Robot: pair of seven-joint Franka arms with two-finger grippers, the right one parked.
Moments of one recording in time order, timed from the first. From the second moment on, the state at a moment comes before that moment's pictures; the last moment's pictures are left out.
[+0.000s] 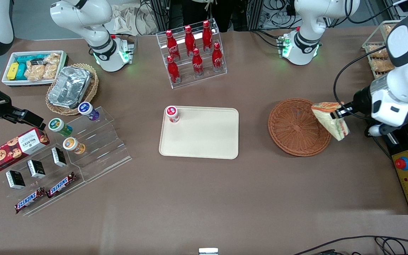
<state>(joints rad) -0.20 0.03 0.12 -1.78 -0.20 1.71 -0.41</state>
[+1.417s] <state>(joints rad) -0.48 0.37 -0.06 -1.76 -0.20 2.15 -0.32</state>
